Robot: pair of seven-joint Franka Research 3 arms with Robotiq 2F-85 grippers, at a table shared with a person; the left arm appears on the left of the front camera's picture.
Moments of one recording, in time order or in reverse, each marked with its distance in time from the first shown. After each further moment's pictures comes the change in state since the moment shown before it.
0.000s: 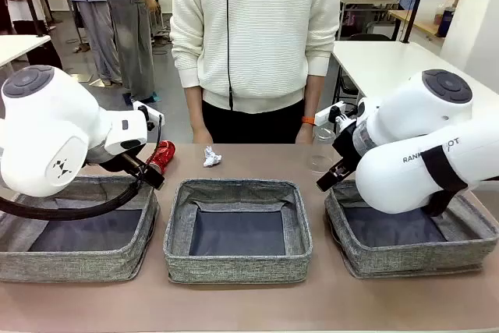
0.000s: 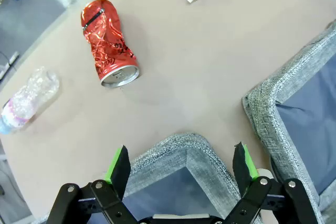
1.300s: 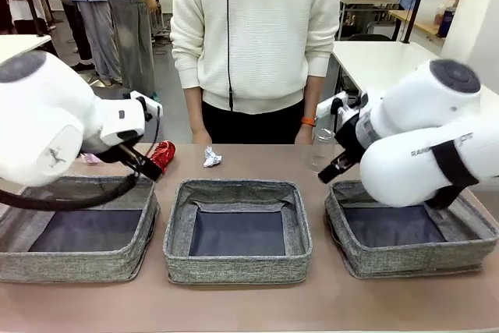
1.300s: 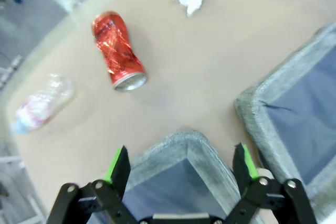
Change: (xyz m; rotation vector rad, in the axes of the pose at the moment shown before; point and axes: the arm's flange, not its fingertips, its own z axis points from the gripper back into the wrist) left arm 0.016 0.001 0.048 0.004 -0.023 -0.010; right arm 0.017 -0.003 0.044 -0.029 -0.049 0.022
